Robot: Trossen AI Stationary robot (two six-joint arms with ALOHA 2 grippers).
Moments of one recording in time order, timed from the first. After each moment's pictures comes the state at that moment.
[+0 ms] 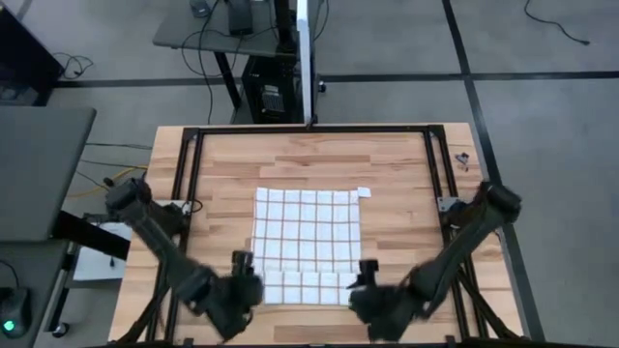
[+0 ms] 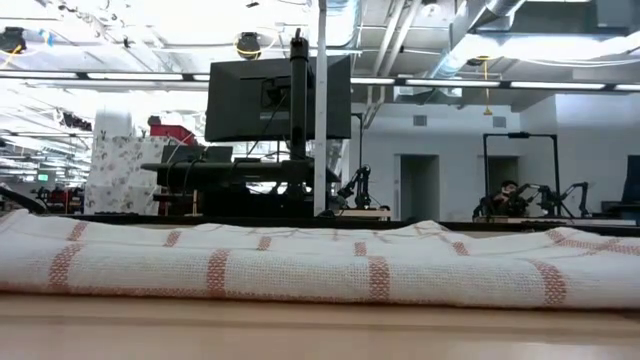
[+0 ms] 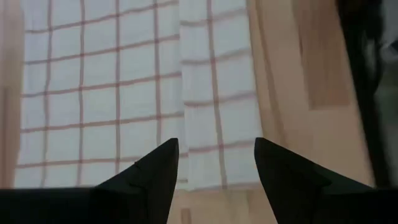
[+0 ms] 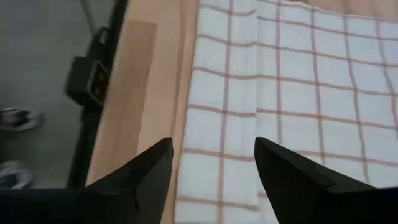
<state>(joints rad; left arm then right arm) -0.86 1.72 1.48 -1.05 -0.52 -0.62 0.81 1.85 1.50 -0.72 0.56 0.57</state>
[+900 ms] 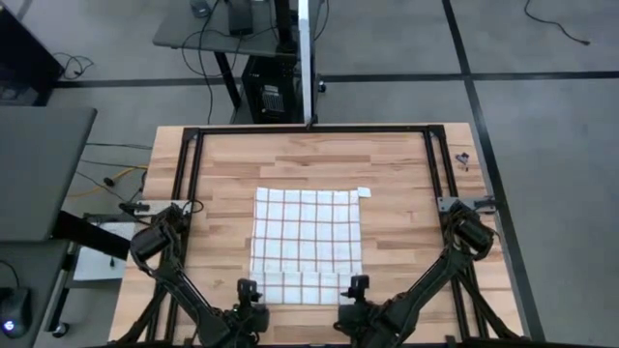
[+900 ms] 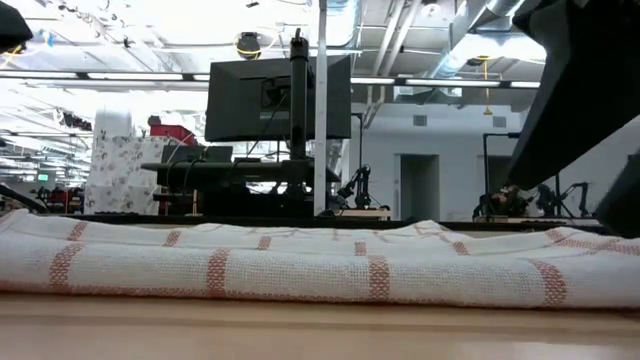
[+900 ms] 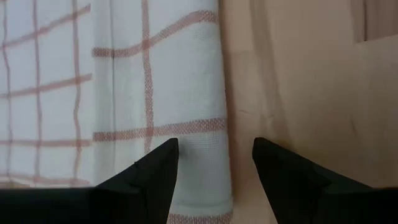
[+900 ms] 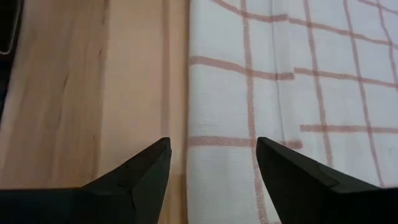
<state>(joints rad) -0.92 2.12 1.48 -0.98 -0.56 -0.84 0.81 2.13 1.54 -0.71 0.63 0.65</state>
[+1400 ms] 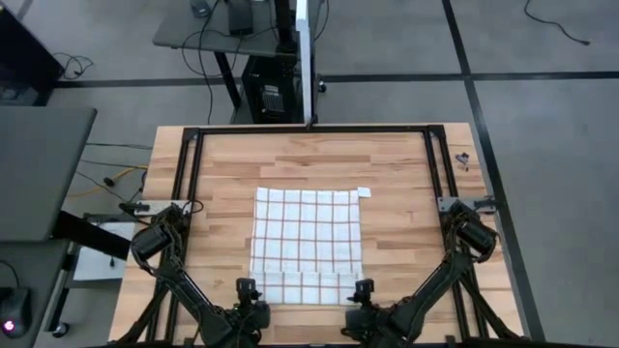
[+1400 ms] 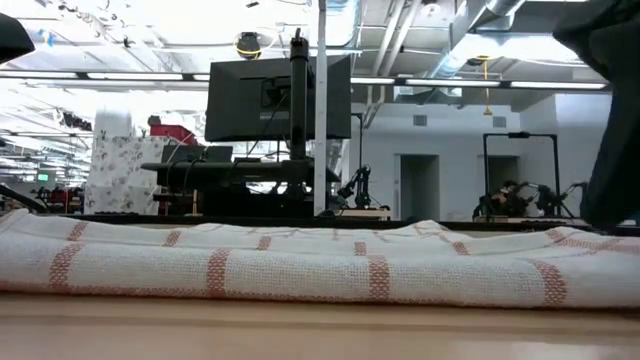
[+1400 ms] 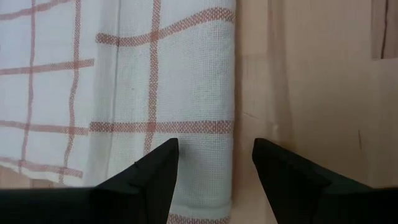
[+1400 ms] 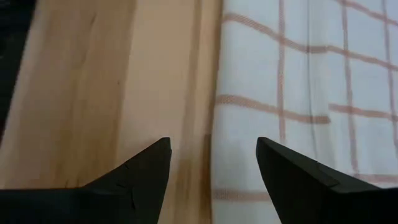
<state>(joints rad) -0.92 2.13 1.47 -0.97 -0.56 -0.89 0.83 2.13 1.48 -0.69 0.60 0.62</state>
